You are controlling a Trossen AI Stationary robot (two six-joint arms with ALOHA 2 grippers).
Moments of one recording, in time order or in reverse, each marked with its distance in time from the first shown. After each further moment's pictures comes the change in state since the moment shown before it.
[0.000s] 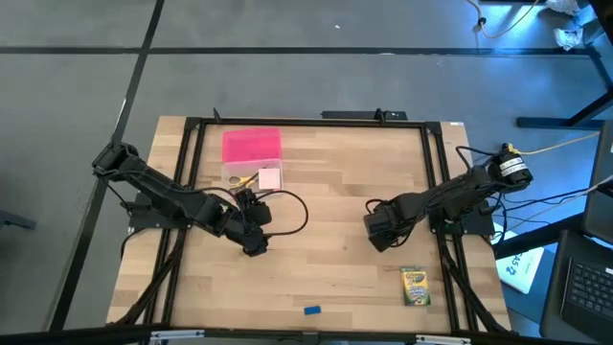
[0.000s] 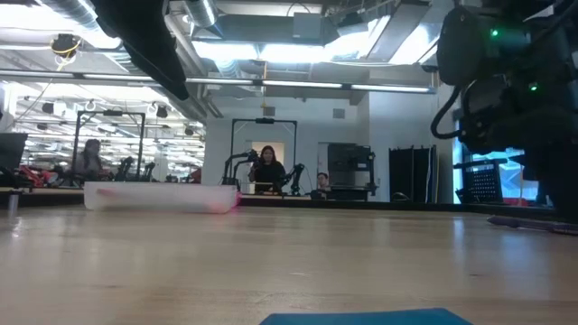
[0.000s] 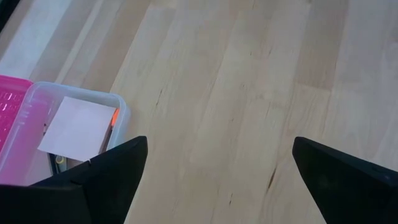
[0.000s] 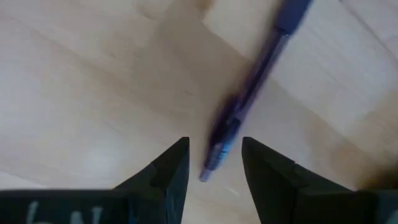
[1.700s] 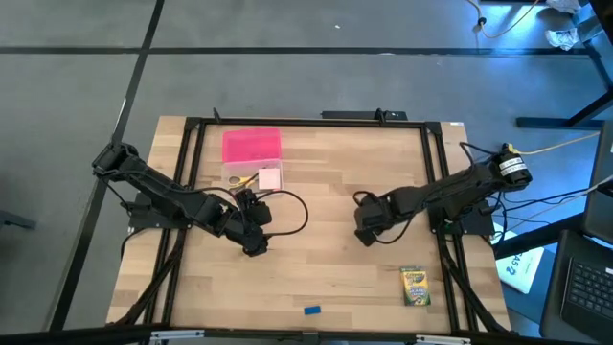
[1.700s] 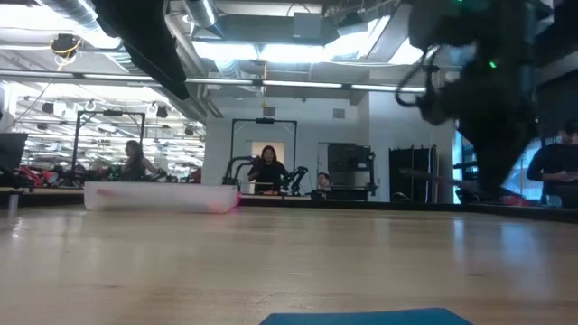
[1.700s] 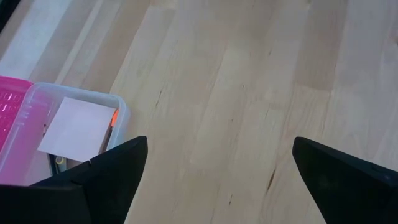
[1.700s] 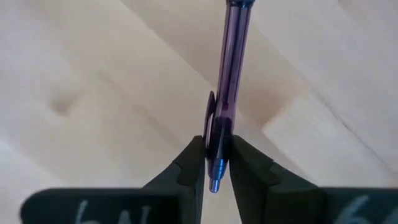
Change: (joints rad) left arm 0.000 0.000 0.000 0.002 -0.001 0.001; right arm -0.034 0.004 0.126 0.068 0.178 -0.156
